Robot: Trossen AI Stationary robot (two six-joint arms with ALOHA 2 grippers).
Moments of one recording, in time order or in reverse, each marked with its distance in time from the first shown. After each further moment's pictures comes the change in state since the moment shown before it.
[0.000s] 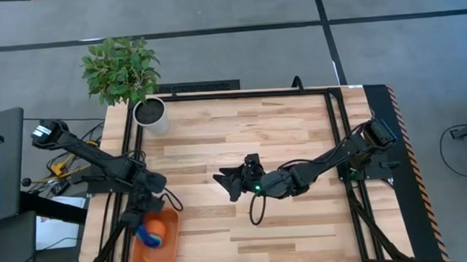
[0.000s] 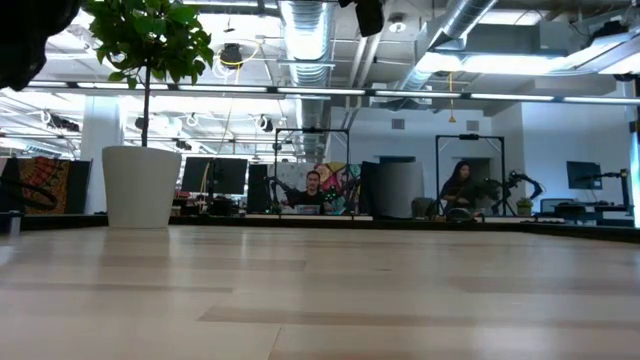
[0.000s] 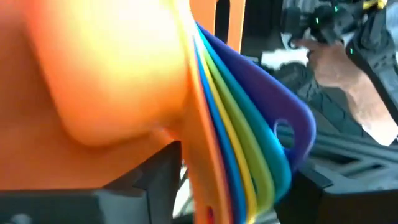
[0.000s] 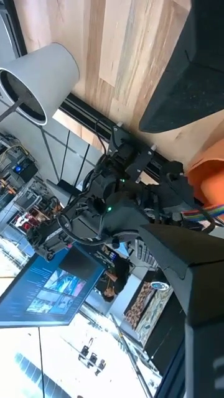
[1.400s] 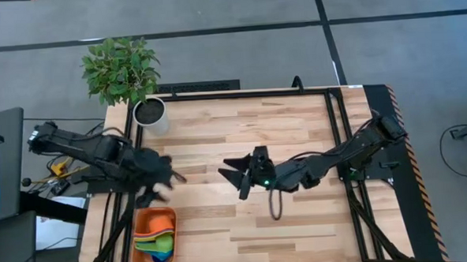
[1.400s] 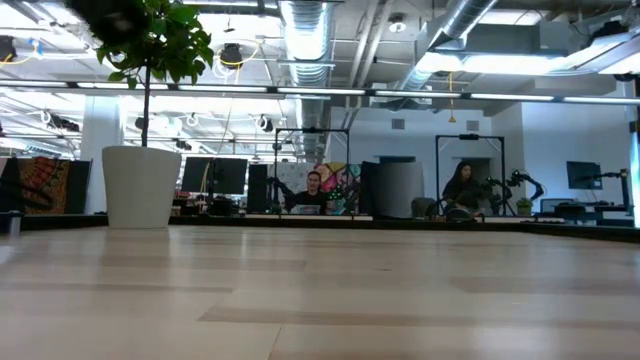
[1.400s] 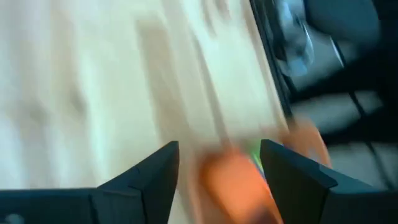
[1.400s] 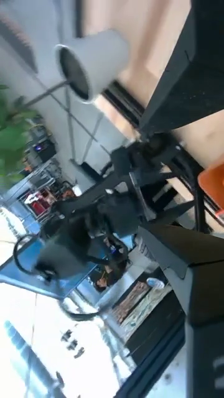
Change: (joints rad) left arm 0.125 -0.014 0.629 -0.671 -0.794 0.572; right arm 0.004 -0.112 0.000 0.000 -0.019 -0.225
